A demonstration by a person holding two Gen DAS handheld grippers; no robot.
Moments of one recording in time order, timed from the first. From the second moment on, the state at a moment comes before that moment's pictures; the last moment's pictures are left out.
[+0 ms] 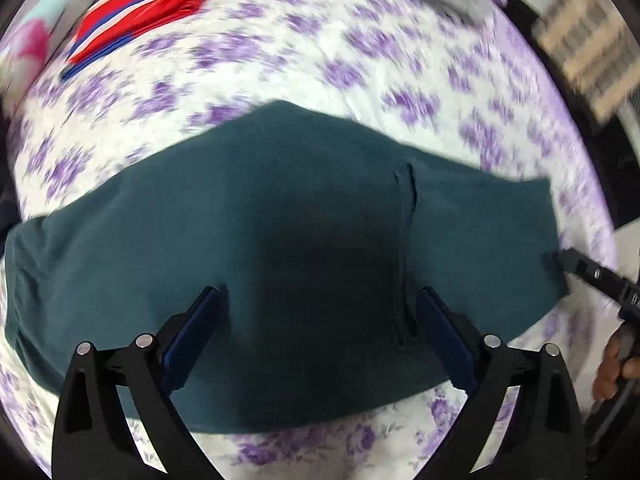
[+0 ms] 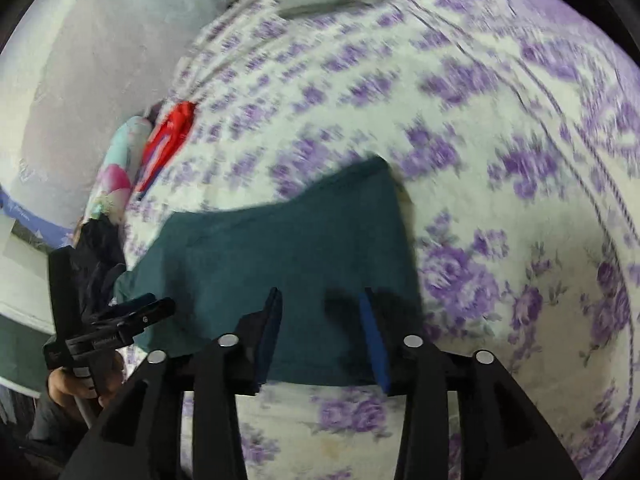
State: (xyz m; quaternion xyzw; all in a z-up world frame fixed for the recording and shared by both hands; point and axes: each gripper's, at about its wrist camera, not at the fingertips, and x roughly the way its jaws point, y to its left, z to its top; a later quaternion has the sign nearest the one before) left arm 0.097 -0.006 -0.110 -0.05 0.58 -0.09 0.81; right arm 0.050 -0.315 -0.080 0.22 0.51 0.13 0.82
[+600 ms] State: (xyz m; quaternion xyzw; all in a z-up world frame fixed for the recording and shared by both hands) left arm 0.016 0.184 -0.098 -0.21 0.55 0.06 0.80; right arm 0.091 -0.280 -0.068 0.17 0.51 0.11 0.84
